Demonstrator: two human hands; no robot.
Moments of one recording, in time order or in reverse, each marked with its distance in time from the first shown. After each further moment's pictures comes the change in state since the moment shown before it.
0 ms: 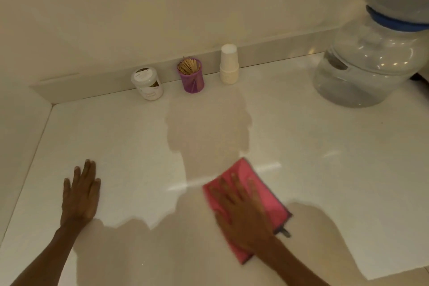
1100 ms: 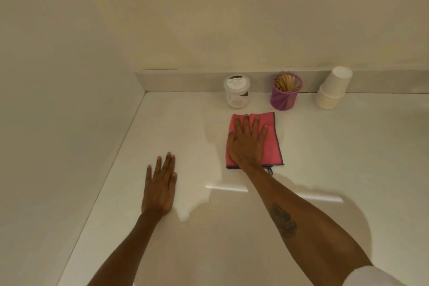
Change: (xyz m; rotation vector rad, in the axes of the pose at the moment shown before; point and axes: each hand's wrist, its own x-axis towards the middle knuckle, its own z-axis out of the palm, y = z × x) left_hand 0.004 -0.007 0.003 0.066 0.058 0.005; right_hand 0.326 -0.114 0.055 0.026 -0.051 0.209
